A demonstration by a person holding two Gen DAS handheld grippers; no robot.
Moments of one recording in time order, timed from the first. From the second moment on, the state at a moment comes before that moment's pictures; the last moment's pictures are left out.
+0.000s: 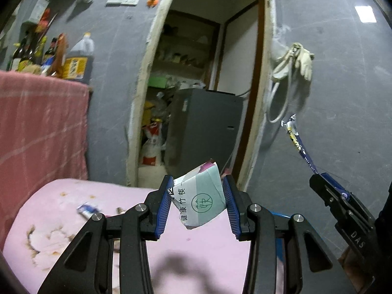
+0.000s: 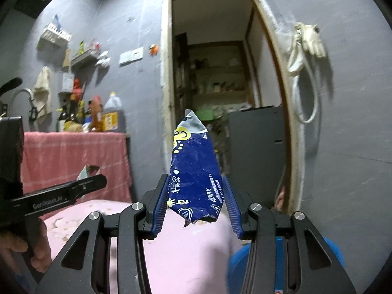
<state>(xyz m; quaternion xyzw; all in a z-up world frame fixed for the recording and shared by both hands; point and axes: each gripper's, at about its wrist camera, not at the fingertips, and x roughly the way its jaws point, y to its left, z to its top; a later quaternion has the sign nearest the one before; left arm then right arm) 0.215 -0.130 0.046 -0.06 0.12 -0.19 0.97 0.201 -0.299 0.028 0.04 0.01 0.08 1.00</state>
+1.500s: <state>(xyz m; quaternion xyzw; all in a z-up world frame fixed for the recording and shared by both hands) 0.305 -0.289 -0.015 -0.08 0.33 -0.29 0.89 0.218 -0.440 -0.022 0.20 0.14 -0.05 0.97</state>
